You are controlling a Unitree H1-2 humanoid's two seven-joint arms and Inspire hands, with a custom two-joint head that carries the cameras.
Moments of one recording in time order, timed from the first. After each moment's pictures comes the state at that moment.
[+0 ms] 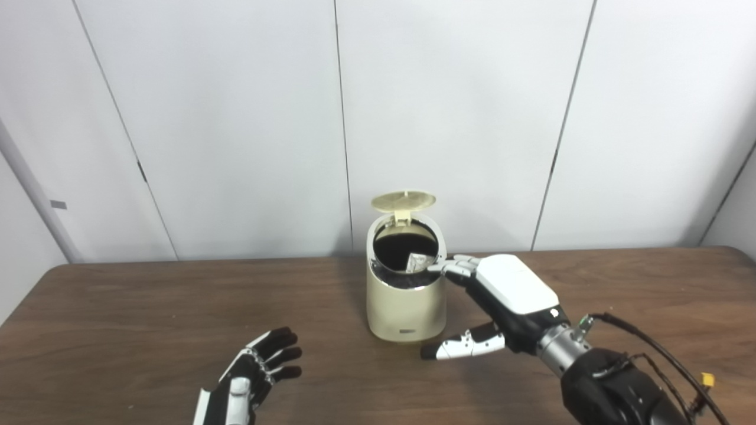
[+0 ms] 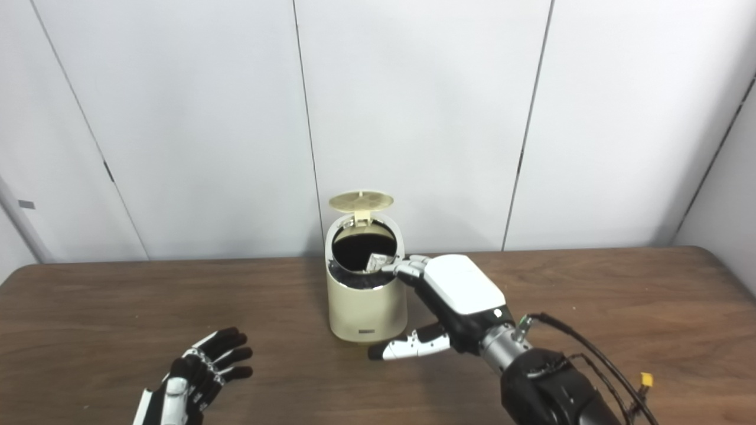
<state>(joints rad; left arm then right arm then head) 0.18 -0.03 -0.02 -0.36 -0.05 -0.10 0.00 -0.40 -0.37 0.37 -0.30 -0.89 0.12 0.31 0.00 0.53</state>
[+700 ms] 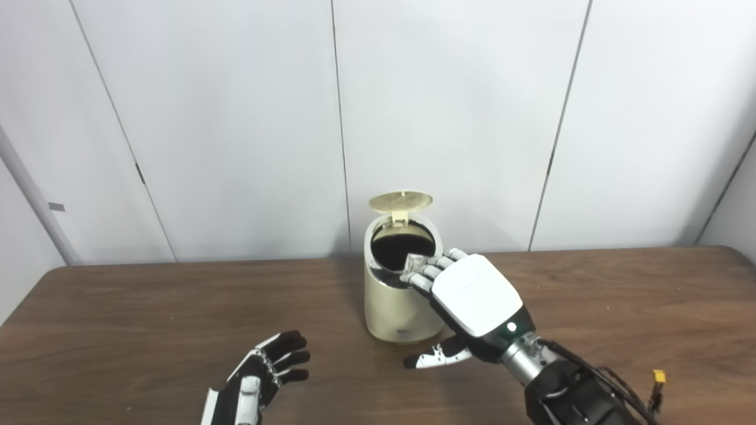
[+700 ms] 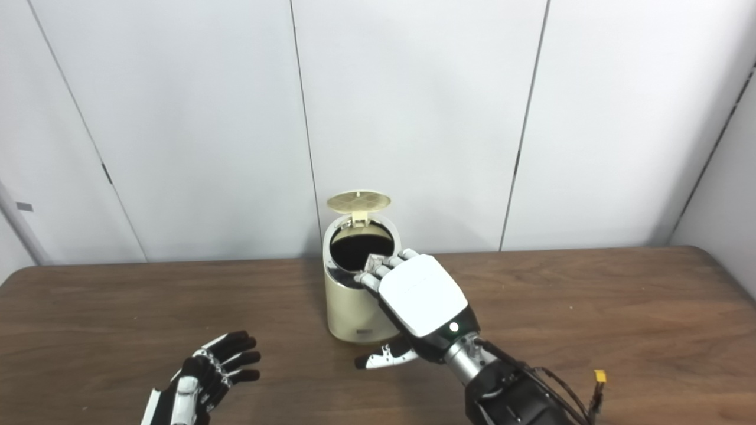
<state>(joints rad) 0.18 -0.04 -0.03 -0.37 -0.03 -0.06 0.01 -0.44 -0.33 0.50 -0.20 -1.32 0.03 0.13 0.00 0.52</state>
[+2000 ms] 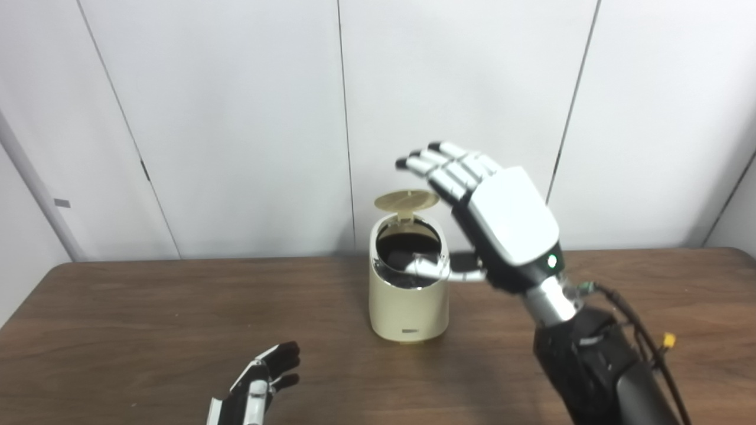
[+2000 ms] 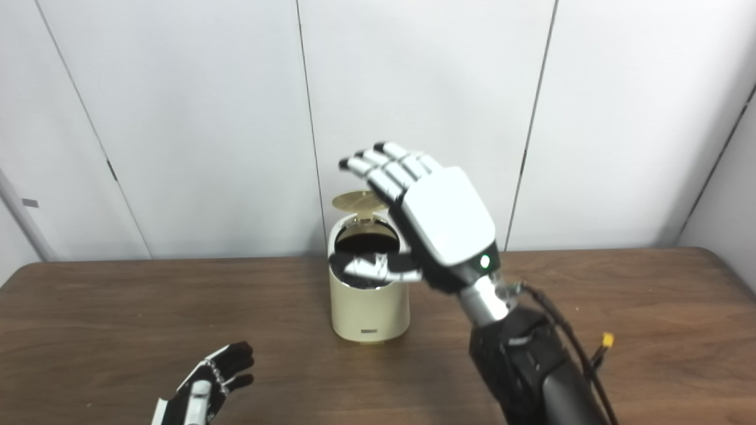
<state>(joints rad) 0.15 -0.05 0.00 -0.18 0.04 -0.15 0.06 -0.56 -0.22 0.23 -0.32 -1.09 -0.04 0.02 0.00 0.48</state>
